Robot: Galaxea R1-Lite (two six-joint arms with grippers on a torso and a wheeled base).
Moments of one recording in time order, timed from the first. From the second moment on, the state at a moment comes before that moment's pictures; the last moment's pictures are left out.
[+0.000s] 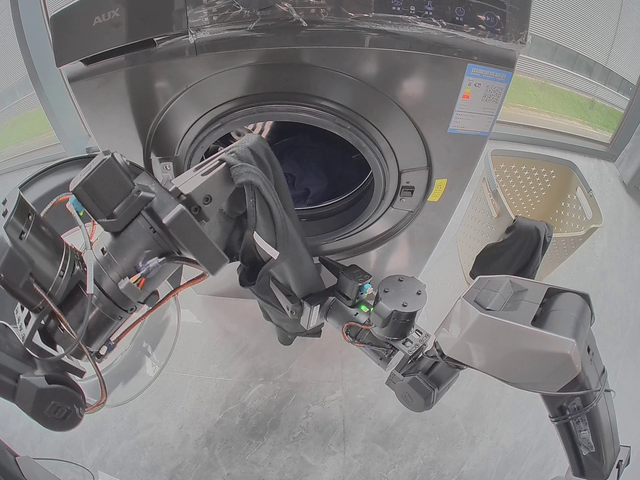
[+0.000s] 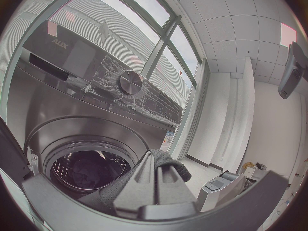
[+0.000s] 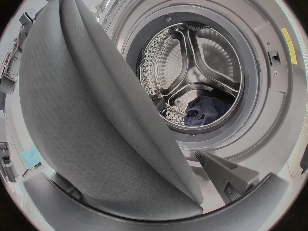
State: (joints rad) left arm -0.63 1.55 -0.55 -1.46 -0.18 -0.15; right arm 0.73 2.51 -1.17 -1.51 0.00 0.09
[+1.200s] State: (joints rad) left arm -0.48 1.81 -0.33 -1.46 -0.22 -0.05; right arm 0.69 2.23 -1.02 -1.52 0.00 0.10
